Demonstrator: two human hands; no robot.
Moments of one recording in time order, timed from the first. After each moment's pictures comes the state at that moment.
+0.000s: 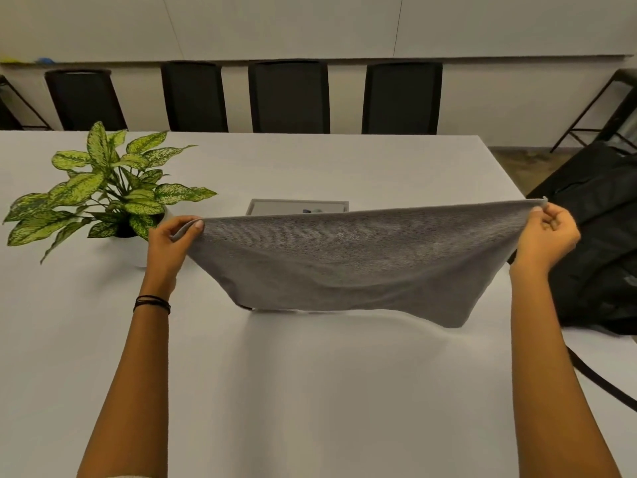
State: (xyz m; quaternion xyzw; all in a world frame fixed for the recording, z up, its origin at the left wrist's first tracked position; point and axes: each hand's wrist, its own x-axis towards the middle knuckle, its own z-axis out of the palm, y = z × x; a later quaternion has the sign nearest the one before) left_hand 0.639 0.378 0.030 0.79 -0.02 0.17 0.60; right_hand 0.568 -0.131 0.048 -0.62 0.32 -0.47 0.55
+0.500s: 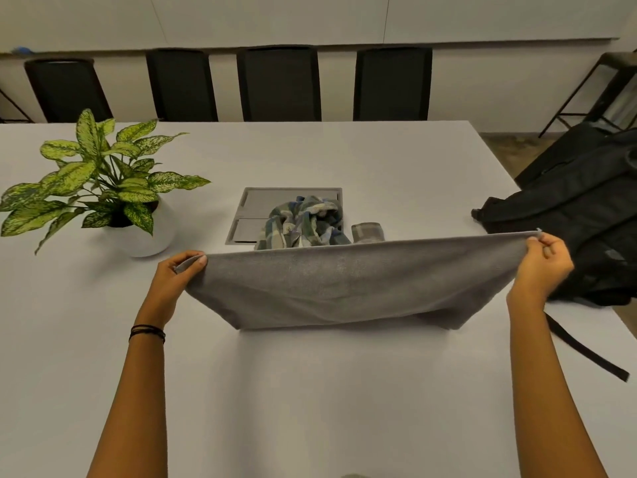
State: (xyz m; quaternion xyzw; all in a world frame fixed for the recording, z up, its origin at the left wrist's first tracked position) left_hand 0.583 0.393 -0.018 0.78 -0.01 0.02 0.63; right_hand 0.499 -0.123 0.003 -0.60 0.36 -0.44 0.57
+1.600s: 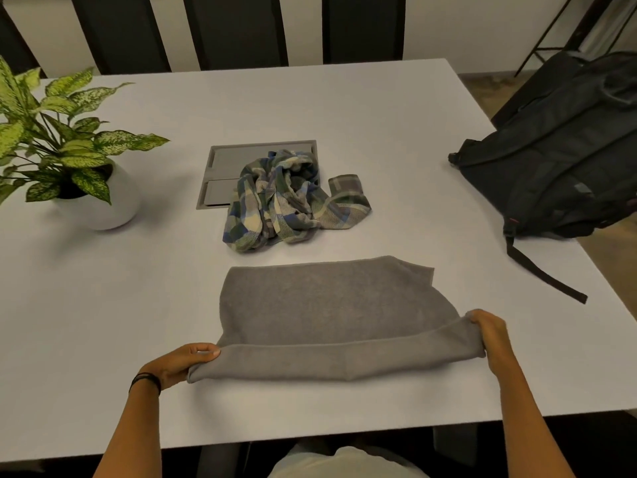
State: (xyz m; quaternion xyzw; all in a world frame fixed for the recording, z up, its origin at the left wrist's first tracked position) left_hand 0.489 0.430 -0.175 0.70 0.12 -0.48 0.51; right_hand 0.353 -0.117 -0.145 -0.63 0.51 -0.02 0.58
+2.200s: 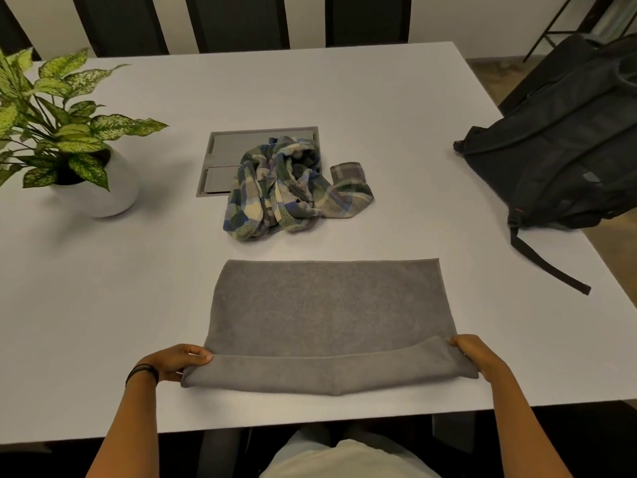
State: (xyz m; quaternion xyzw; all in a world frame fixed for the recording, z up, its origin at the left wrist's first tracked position) left_hand 0.482 0.448 -0.187 0.76 0.18 -0.50 0.37; right_hand 0.335 -0.099 -0.171 -0.69 0.50 0.24 0.47
